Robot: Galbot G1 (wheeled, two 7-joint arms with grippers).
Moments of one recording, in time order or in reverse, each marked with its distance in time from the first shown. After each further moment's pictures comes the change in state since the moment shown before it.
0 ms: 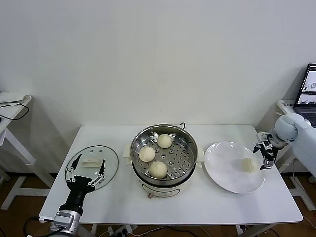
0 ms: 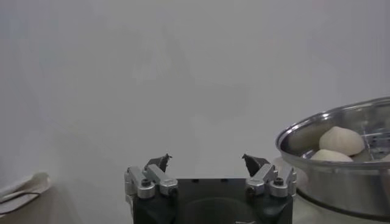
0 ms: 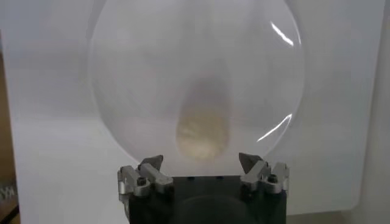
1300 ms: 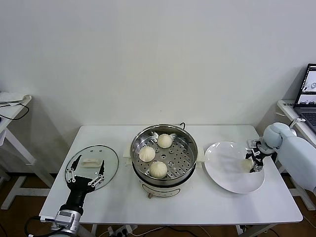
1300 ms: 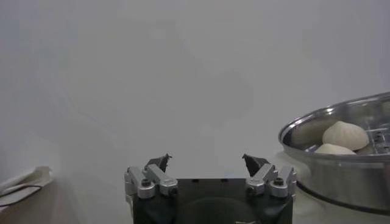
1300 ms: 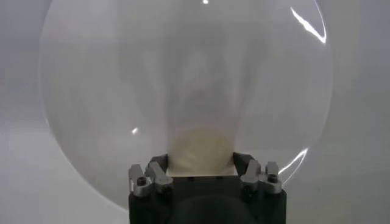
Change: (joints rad) left arm -0.007 -0.006 0.000 0.015 0.002 0.000 -0.003; right arm -0.077 0.106 0.109 -0.106 -0.085 0.022 0.032
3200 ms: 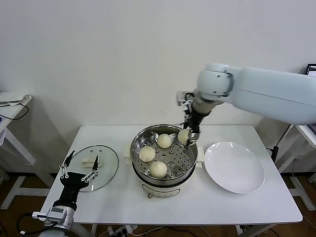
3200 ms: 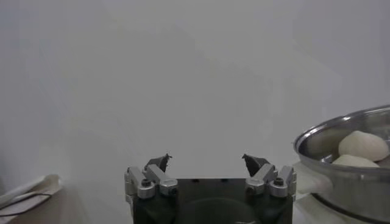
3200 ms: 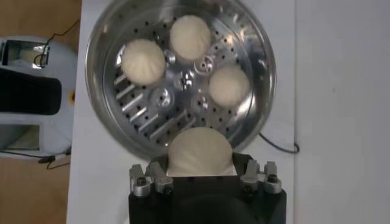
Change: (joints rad) left arm -0.036 0.025 -0.050 0.017 -0.053 -0.012 0.009; right arm 0.980 0.249 -1.028 0.618 1.037 -0.692 0.156
